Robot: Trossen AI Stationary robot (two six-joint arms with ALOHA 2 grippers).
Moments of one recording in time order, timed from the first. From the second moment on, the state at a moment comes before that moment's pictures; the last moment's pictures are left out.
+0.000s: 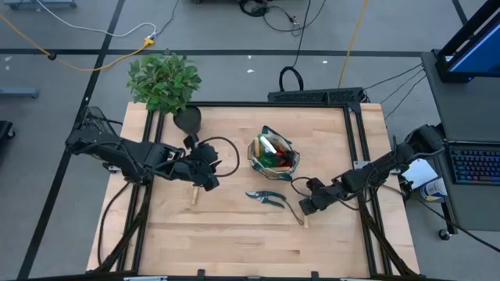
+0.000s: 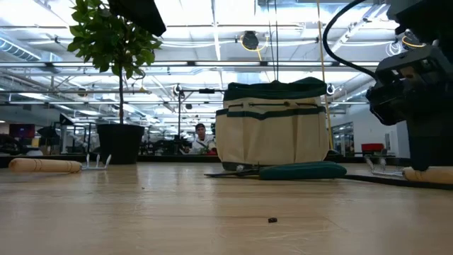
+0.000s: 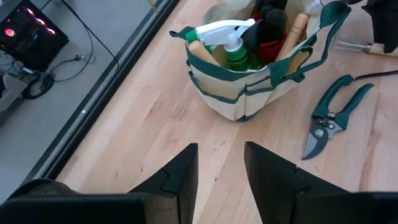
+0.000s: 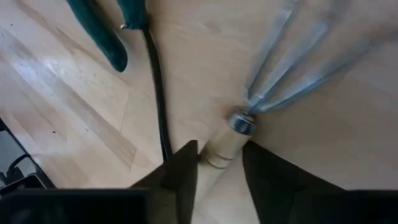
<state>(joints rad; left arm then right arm) -0.28 1.32 1.24 -0.87 -0.64 -0.45 0.42 1.32 0.42 -0.12 0.04 1.55</state>
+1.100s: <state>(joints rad) -0.28 1.32 1.24 -0.87 -0.63 -0.48 0.35 1.21 0.43 0.12 -0.01 0.79</state>
